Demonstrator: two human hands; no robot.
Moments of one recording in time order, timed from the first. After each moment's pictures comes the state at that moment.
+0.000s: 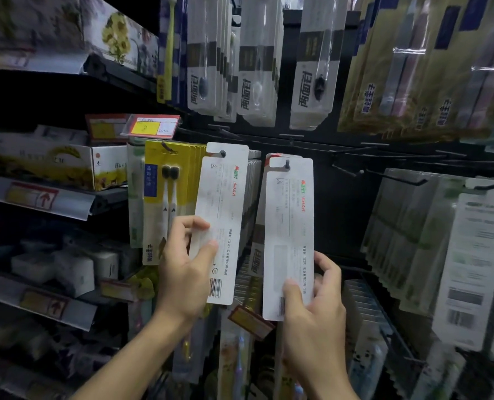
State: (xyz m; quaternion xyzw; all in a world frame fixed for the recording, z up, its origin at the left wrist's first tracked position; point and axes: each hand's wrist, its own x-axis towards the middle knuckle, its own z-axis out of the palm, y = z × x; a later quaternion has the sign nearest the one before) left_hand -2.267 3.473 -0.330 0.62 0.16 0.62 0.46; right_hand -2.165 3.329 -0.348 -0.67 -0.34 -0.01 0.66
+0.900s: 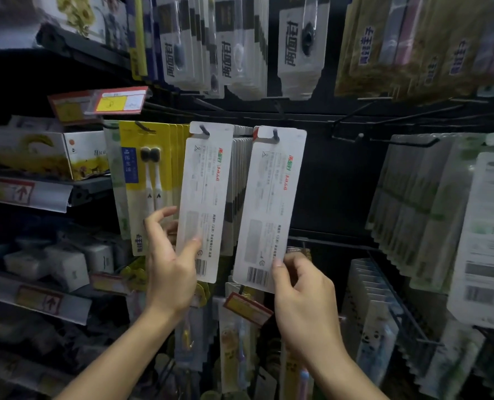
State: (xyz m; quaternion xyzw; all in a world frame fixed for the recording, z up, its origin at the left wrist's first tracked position) left_hand -2.252 3.496 -0.359 0.62 0.21 0.62 0.44; right_hand -2.133 3.351 -0.365 -0.72 -0.38 0.00 0.58
